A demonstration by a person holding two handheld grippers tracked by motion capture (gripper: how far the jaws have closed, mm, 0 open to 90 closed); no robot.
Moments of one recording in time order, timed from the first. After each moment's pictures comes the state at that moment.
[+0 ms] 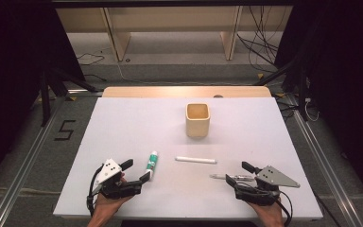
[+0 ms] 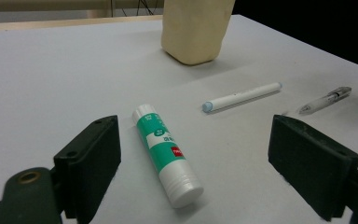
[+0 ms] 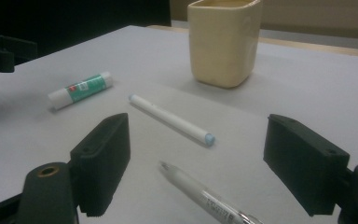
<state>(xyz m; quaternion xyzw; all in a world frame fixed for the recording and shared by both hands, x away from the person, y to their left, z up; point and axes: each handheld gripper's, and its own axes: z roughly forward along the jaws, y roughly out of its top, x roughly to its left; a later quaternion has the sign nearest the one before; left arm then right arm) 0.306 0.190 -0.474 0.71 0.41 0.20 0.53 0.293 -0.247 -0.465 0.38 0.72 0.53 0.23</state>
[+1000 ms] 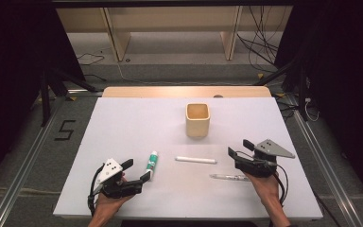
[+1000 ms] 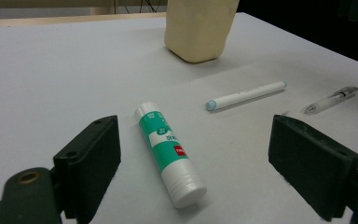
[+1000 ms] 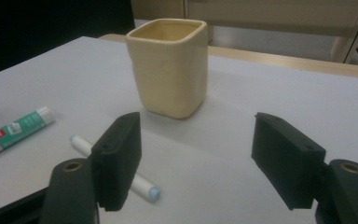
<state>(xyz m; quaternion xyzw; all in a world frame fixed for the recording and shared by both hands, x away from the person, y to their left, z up) 0.308 0.189 -0.476 0.71 0.42 0.20 0.53 0.357 -0.244 -0.435 0.43 0.71 0.50 0.25</state>
